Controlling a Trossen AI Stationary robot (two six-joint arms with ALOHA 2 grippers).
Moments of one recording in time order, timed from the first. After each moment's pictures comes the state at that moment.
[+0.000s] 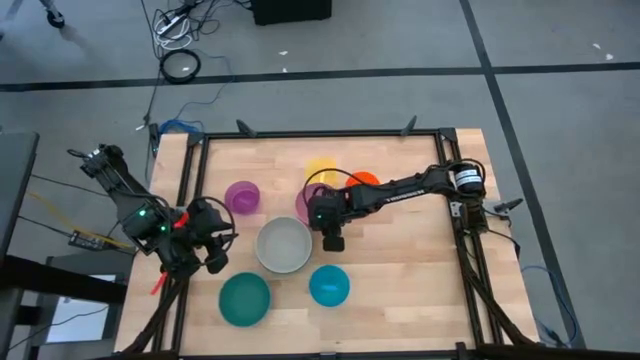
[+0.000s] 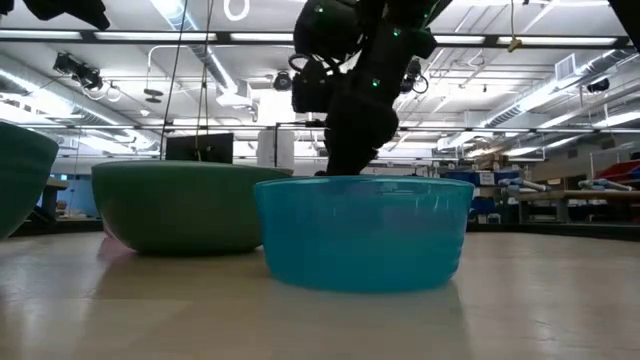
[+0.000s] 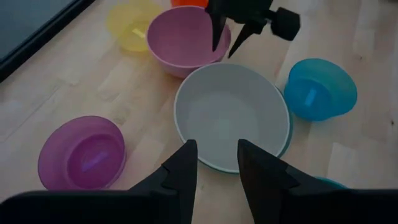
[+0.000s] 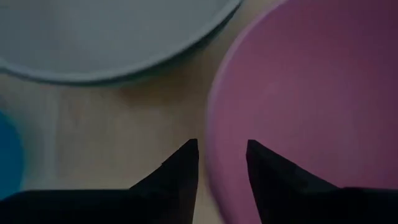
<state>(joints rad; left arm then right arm) -0.80 1.03 1.07 -1.23 -0.75 -1.16 0.03 1.98 1.44 -0.57 0.08 -0.02</state>
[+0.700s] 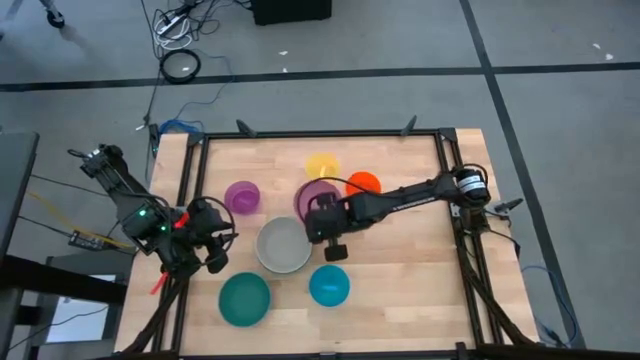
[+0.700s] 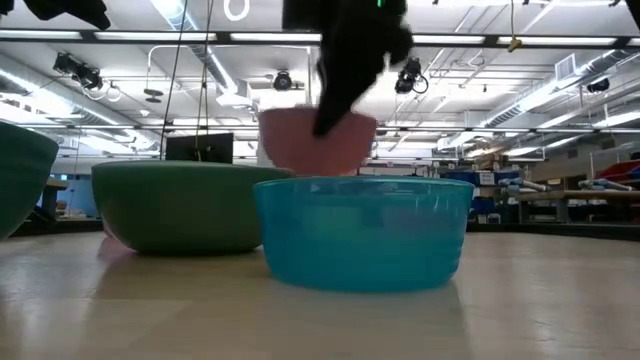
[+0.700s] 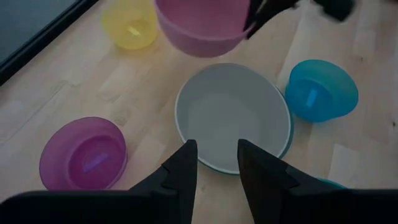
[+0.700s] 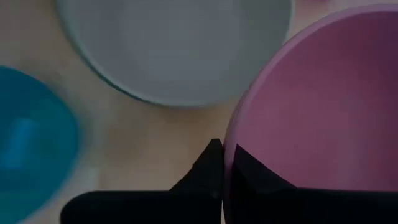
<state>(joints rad) -0.80 1.03 1.07 -1.23 -0.75 -1.16 0.16 1.97 1.69 -0.84 0.24 -0.09</state>
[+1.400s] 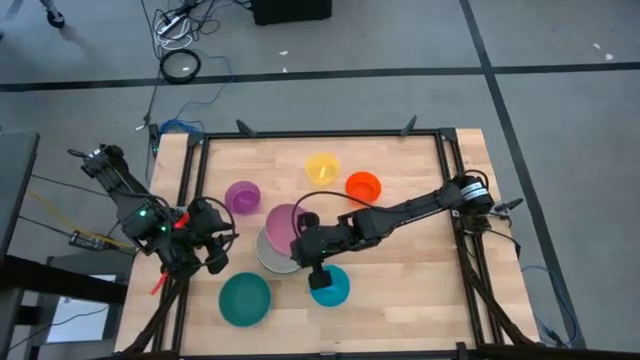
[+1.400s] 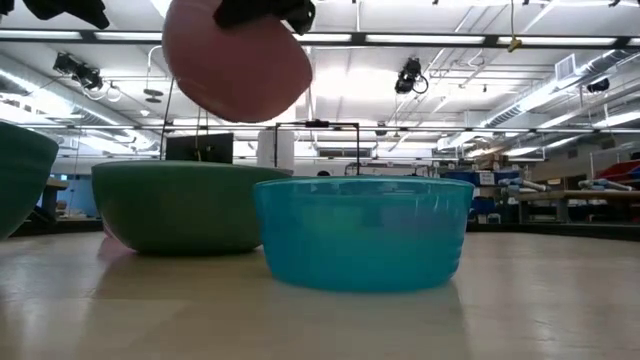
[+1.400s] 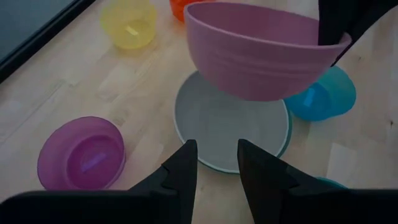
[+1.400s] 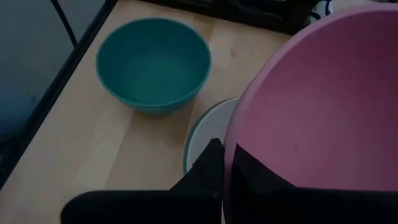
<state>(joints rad) -0.80 1.03 1.07 -1.23 -0.75 -1.16 0.27 1.98 1.75 -0.48 0.13 -0.03</state>
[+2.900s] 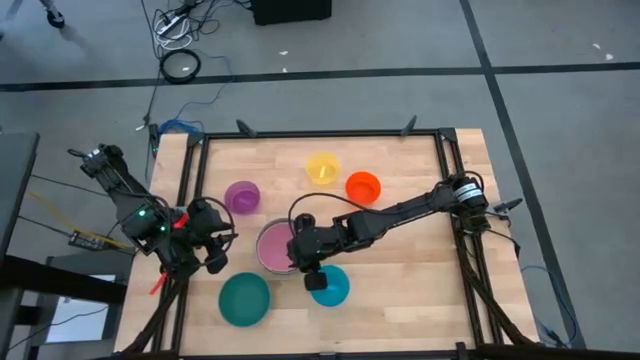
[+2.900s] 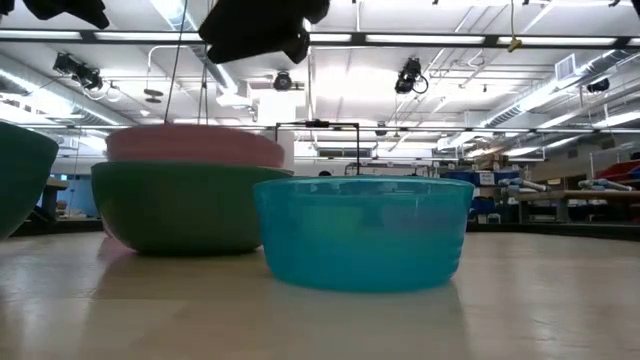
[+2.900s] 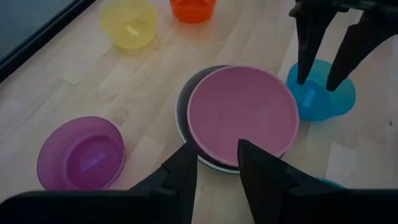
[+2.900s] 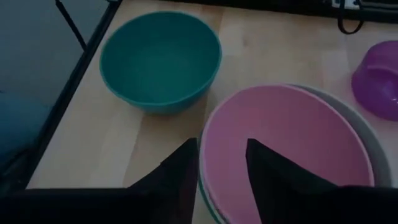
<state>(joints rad) -0.80 1.03 1.07 -1.23 -0.75 -1.16 0.25 2.01 1.71 -0.41 0.06 0.07</state>
